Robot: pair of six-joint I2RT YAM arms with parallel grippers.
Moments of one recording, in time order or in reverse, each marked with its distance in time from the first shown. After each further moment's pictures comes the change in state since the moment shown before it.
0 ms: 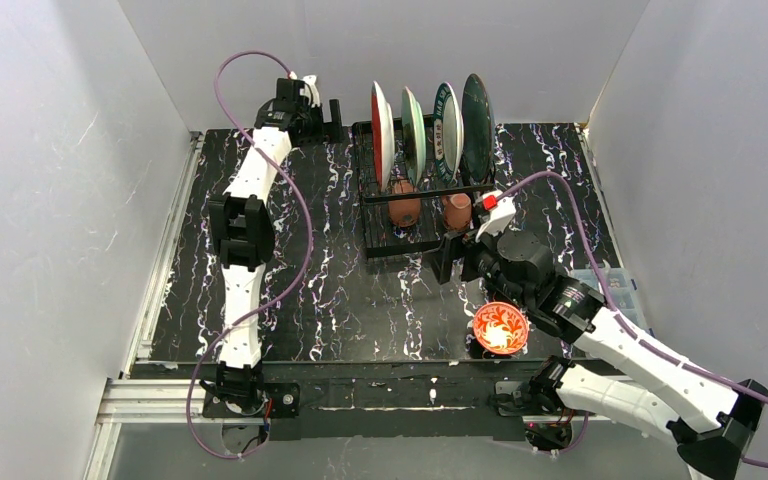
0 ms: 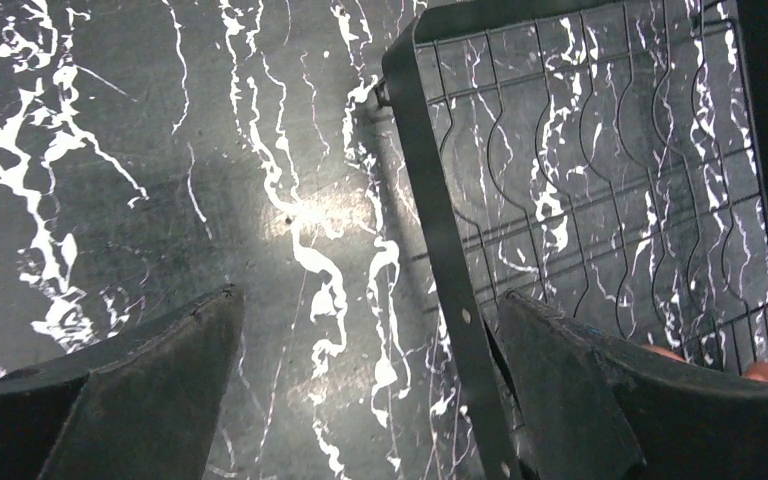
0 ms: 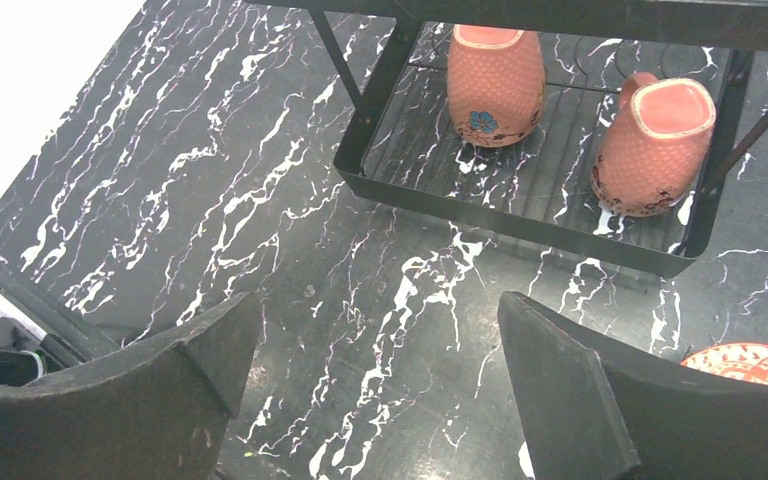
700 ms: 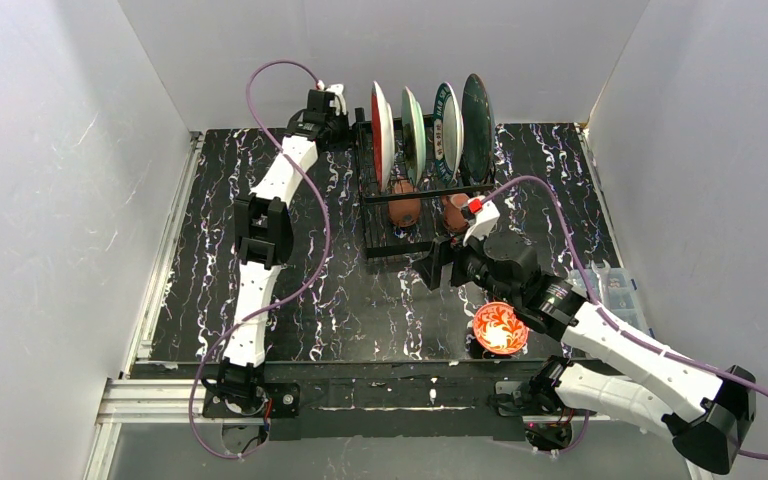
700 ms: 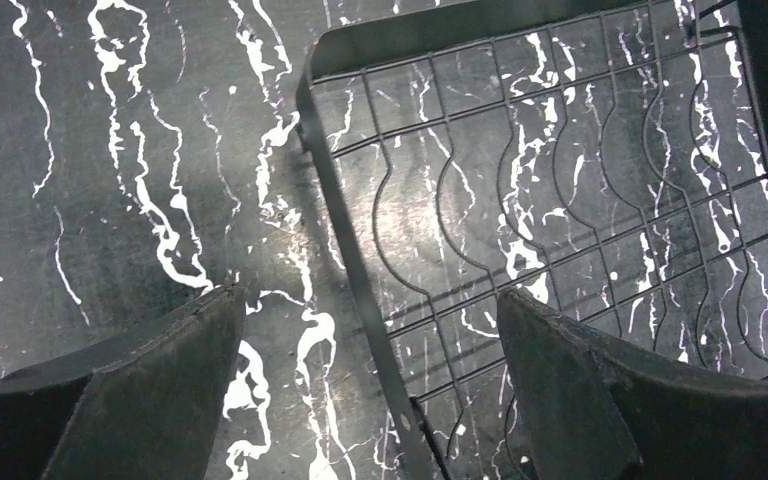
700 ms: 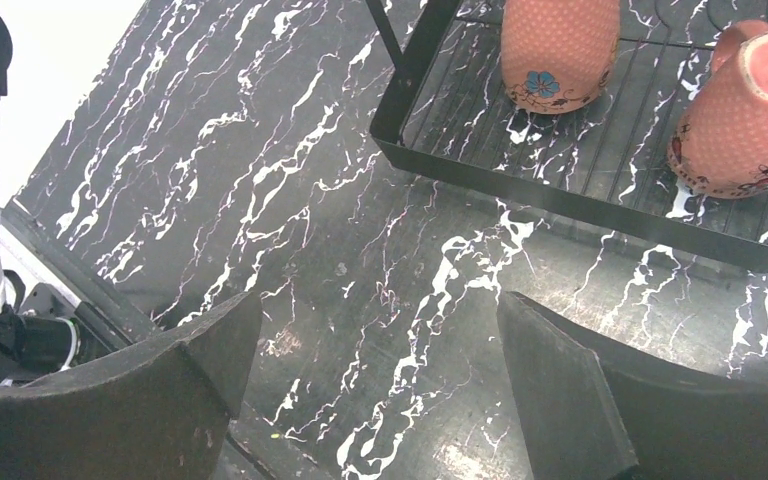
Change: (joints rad) left arm -0.088 0.155 0.080 0.123 -0.068 -0.053; right arm 0.000 0.064 -0.053 0.084 -0.089 0.051
